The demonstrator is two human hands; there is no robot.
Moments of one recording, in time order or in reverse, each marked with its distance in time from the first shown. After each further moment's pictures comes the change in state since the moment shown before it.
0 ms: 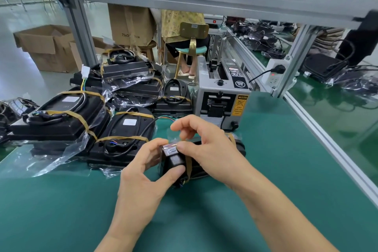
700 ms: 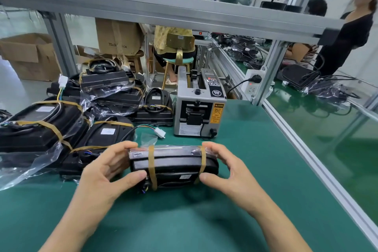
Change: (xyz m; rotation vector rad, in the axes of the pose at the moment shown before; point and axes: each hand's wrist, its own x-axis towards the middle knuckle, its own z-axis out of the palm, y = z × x) left_hand 0.017 0.009 -0.020 -0.186 -0.111 -0.082; right_hand -0.053 0.086 -0.046 0.098 0.100 0.119
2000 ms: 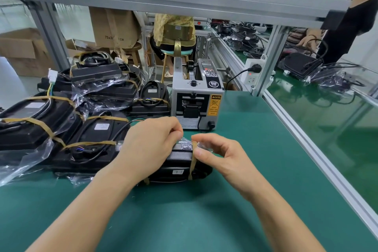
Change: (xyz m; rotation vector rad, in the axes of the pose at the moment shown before) left_hand 0.056 0.049 0.072 0.959 -0.211 0.155; right_hand 0.019 -0.005 0.000 0.223 -0.007 -0.033
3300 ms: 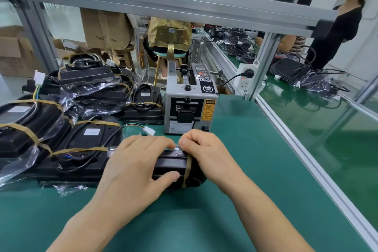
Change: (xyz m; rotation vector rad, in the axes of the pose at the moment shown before) left_hand -0.037 -0.012 0.007 0.079 0.066 0.184; right_hand 0.024 -0.035 0.022 -0.230 0.064 0.102
